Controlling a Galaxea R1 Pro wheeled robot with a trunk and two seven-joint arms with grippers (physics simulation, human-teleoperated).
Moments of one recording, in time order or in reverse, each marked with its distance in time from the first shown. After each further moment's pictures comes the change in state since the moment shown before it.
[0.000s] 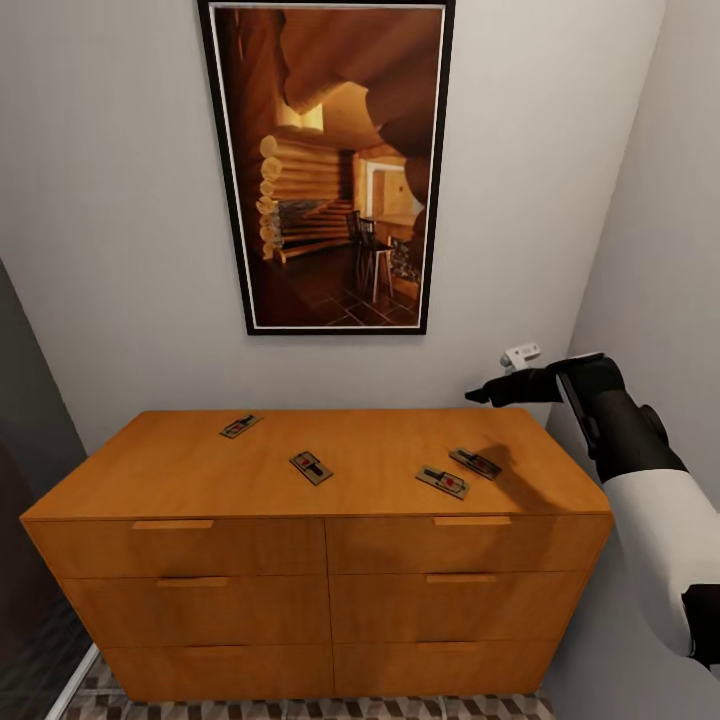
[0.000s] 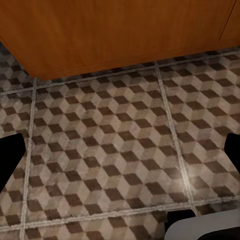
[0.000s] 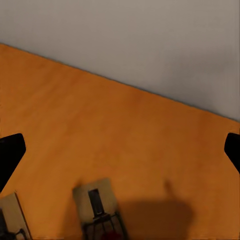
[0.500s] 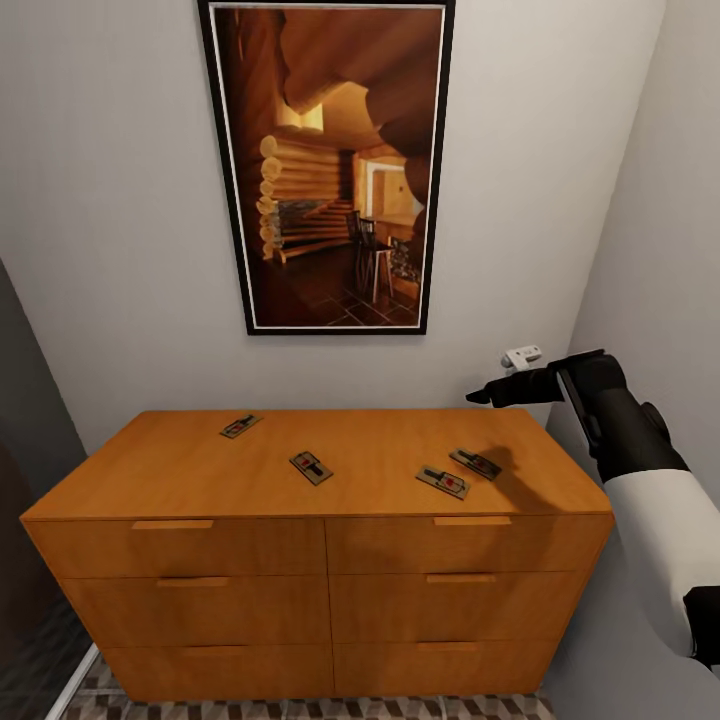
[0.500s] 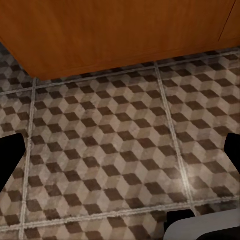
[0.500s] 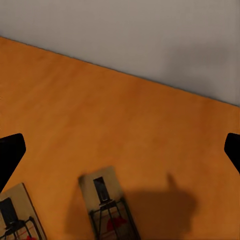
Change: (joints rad) left arm 0.000 -0.001 0.000 0.000 0.000 0.000 0.000; right arm 0.000 -0.003 0.010 -0.032 0.000 0.088 0.001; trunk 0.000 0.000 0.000
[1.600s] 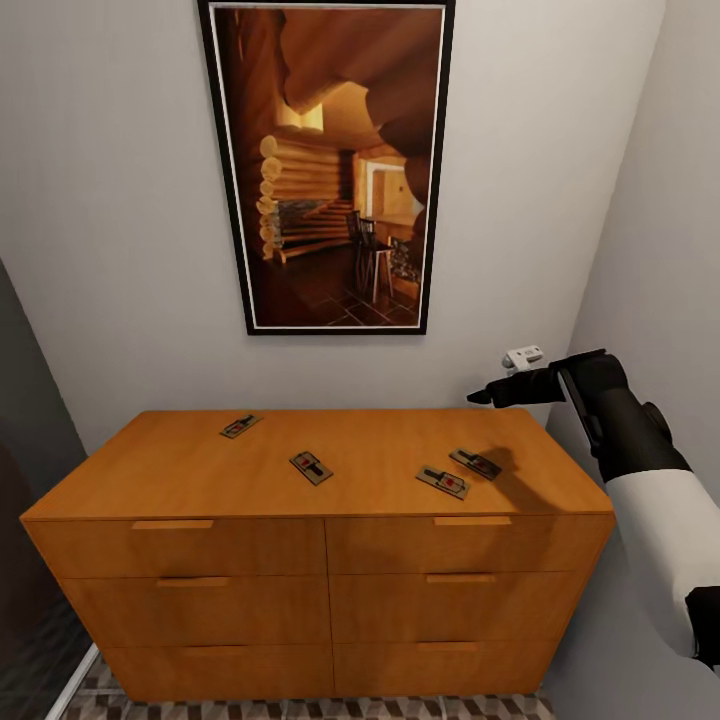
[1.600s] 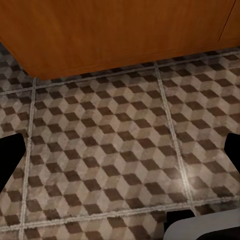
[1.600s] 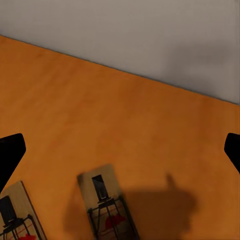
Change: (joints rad) left arm 0.000 0.000 0.000 0.000 0.000 0.000 0.000; right arm 0.000 -0.005 0.003 0.000 -0.002 0.004 0.001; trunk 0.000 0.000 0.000
